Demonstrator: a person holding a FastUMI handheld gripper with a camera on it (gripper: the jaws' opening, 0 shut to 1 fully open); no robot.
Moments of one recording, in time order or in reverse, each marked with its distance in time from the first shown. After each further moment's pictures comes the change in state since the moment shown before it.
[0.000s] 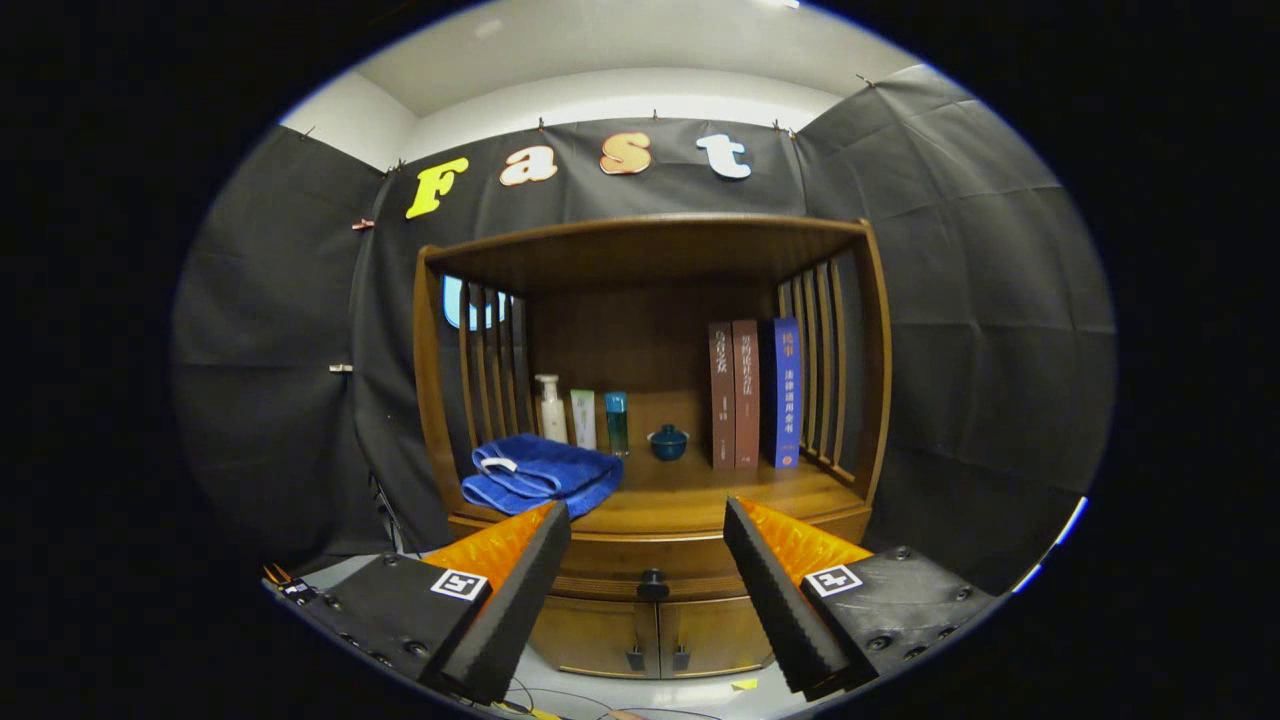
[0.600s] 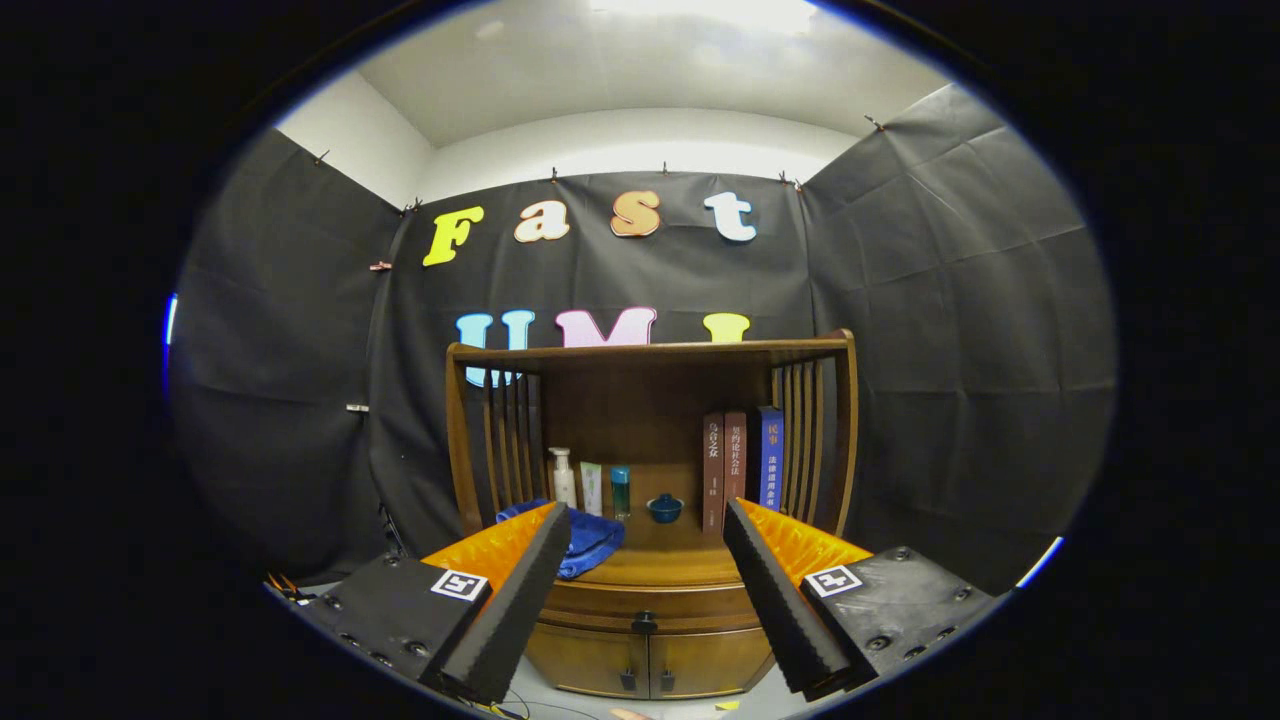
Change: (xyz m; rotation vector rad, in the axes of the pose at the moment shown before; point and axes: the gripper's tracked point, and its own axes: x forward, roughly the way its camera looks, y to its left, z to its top) arm -0.079 -0.002 0.123 -0.032 -0.149 0.030
